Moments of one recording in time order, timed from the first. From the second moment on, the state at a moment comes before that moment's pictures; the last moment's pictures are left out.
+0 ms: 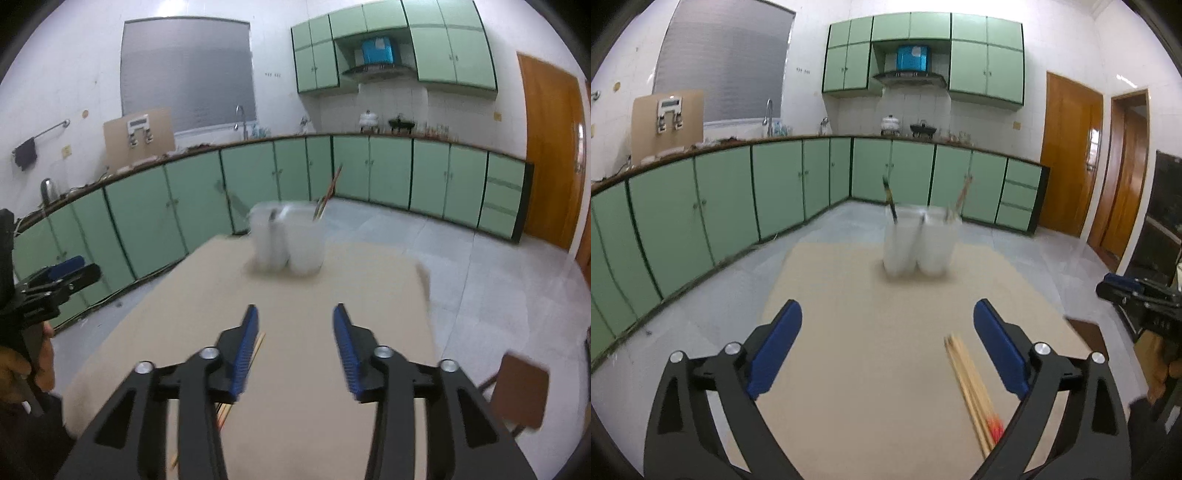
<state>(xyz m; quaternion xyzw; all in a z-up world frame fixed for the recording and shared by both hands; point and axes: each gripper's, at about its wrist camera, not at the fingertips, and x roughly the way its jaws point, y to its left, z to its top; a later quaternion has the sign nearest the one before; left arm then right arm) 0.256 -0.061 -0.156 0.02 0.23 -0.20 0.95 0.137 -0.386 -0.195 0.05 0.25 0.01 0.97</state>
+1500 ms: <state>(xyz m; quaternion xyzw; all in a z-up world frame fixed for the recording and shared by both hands) 0.173 -0.099 -0.296 0.07 0.34 -0.23 0.91 0.085 -0.345 -0.337 0.04 0.34 0.00 0.94</state>
